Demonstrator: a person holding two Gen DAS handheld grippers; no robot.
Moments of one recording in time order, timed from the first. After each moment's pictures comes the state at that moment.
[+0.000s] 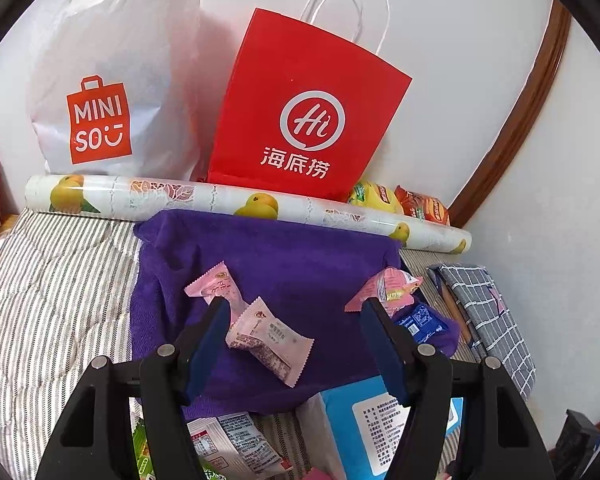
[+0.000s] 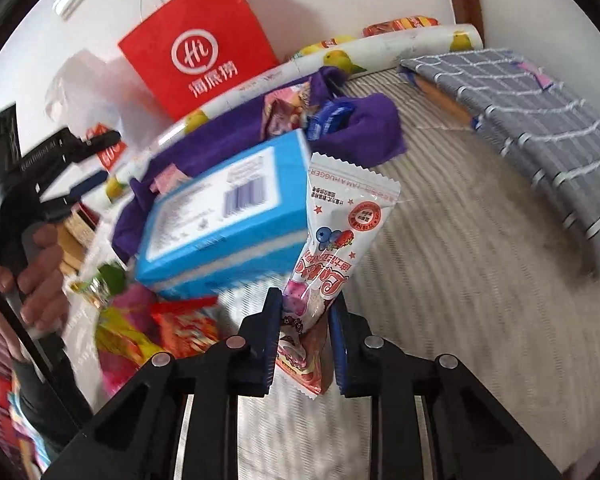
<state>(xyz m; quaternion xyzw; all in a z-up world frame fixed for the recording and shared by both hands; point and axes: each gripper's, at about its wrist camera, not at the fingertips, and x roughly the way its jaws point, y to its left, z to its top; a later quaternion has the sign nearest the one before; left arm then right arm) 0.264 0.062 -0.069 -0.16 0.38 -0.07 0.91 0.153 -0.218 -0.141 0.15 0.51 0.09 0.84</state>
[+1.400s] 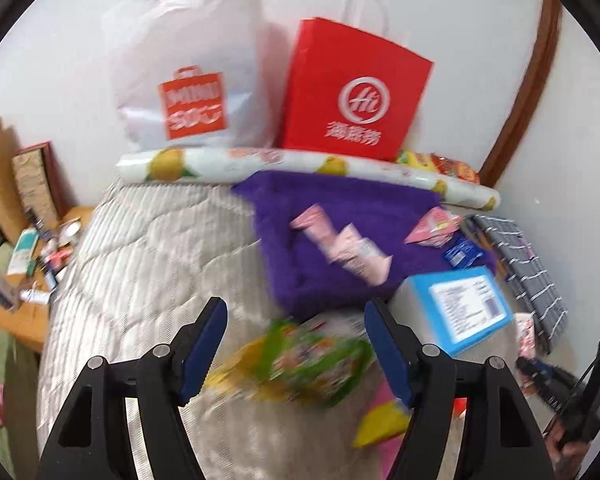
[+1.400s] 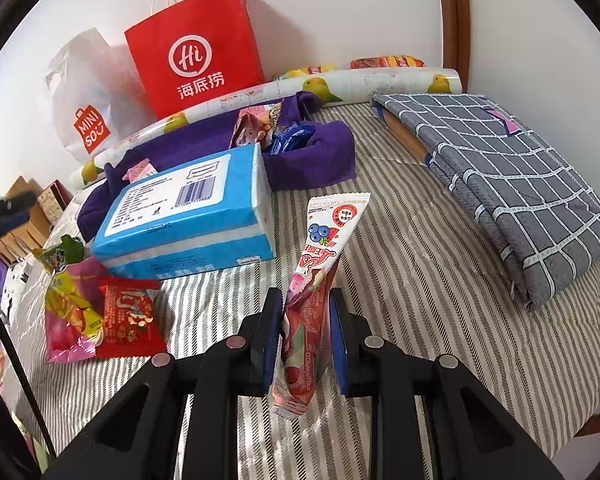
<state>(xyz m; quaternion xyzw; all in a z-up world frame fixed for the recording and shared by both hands) 0.165 0.133 -0.068 -0.10 0.42 -0.02 0.90 0.132 -0.241 -0.141 0.08 0.46 0.06 0.88</state>
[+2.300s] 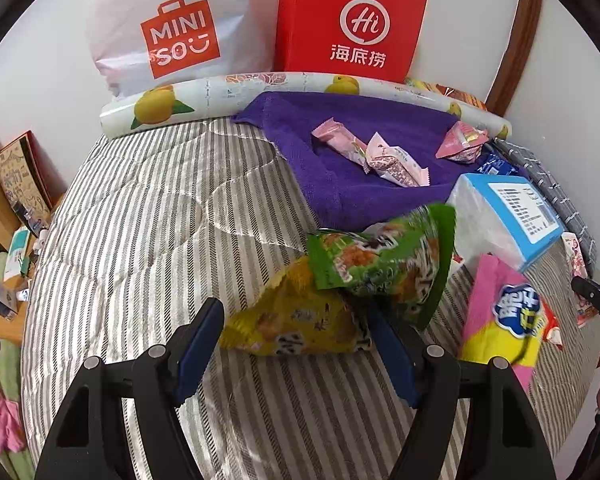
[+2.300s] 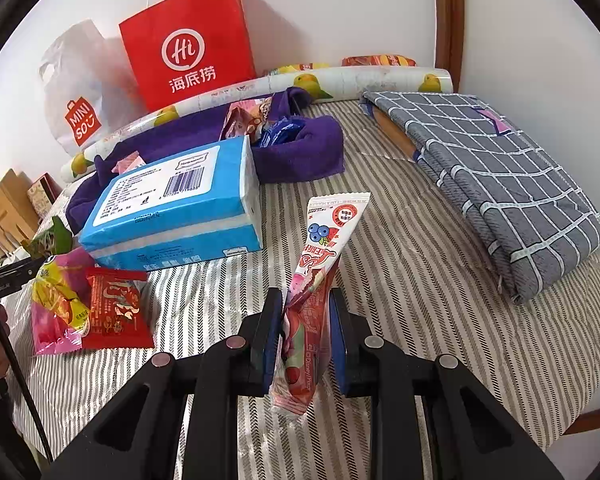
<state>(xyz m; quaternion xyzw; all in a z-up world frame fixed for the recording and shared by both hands) 0.168 0.136 -0.143 -0.03 0.47 -0.05 0.88 0.132 -0.241 -0.145 0.06 0.47 0.04 0.88</state>
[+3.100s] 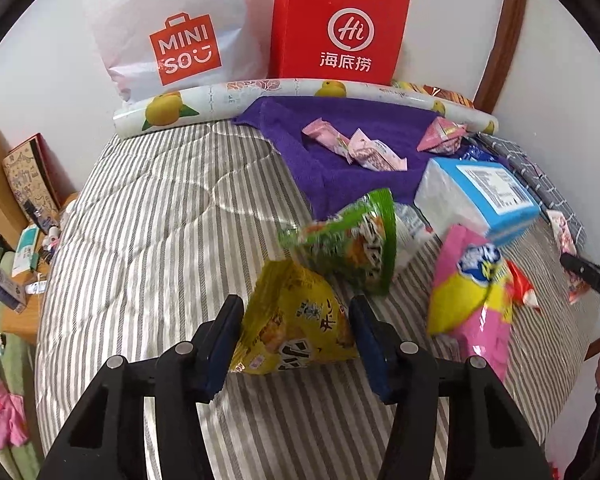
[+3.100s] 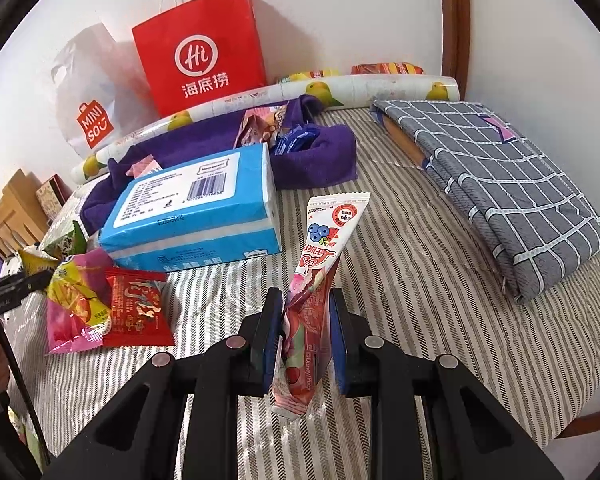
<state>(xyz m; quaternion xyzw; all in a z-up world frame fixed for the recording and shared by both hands) 0.122 0.132 -0.124 -0.02 0.46 -0.05 0.88 0.121 -0.235 -0.134 0.06 0.45 0.05 0.89</state>
